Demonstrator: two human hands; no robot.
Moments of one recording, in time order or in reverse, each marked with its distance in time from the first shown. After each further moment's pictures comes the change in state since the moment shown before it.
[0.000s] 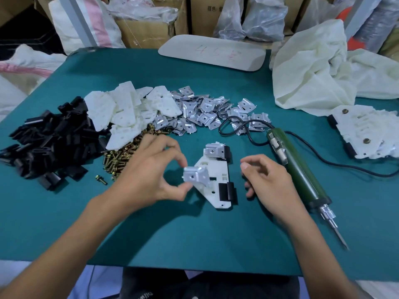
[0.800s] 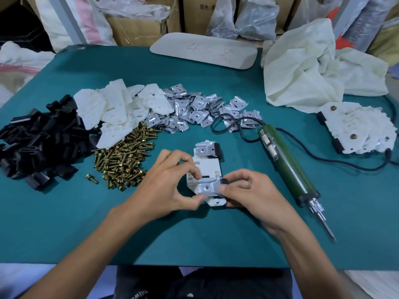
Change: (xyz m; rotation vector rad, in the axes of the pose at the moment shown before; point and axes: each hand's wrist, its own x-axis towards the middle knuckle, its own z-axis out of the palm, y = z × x) left_hand -0.007 0.024 0.040 -0.133 -0.063 -0.004; right_hand -0.021 -0.006 0.007 0.199 -0.232 0.255
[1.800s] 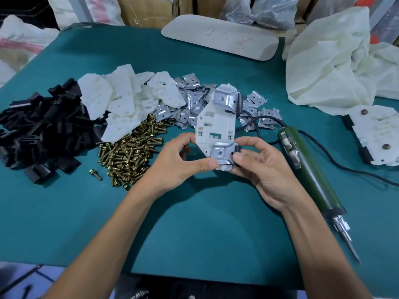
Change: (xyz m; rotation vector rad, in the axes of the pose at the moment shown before) left_hand 0.039 -0.025 0.005 -0.758 0.033 -0.432; right_hand 0.054 -0.027 0.002 0.331 -0.174 -0.154
